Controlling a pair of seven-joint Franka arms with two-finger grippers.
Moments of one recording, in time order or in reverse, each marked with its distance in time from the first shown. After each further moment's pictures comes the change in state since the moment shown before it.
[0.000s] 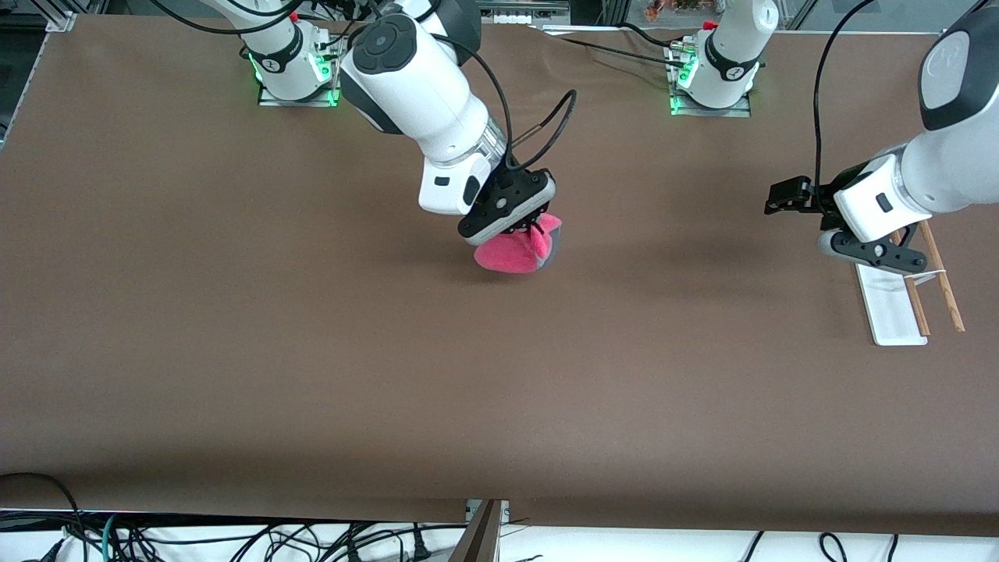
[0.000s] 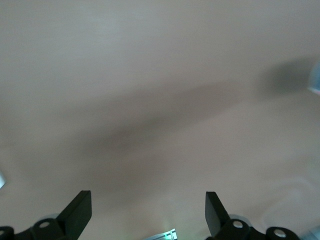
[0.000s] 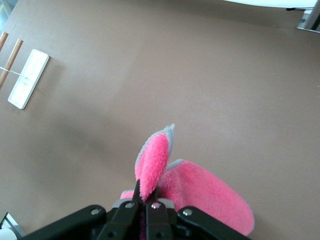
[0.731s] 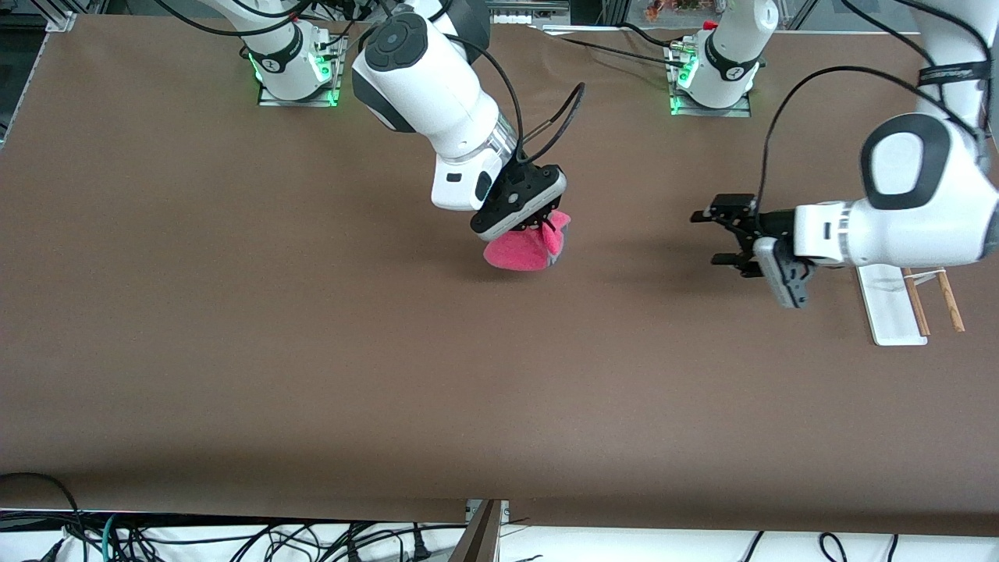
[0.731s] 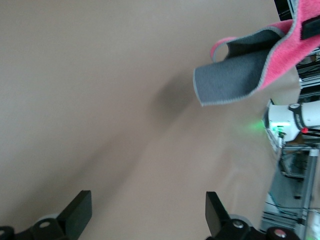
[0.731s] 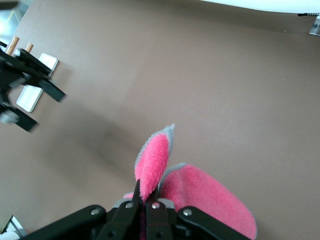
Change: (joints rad) left arm 0.031 0.091 -0.077 -0.222 -0.462 0.296 0.585; right arm 0.014 0.004 -0.002 0.000 0.000 0.037 0.000
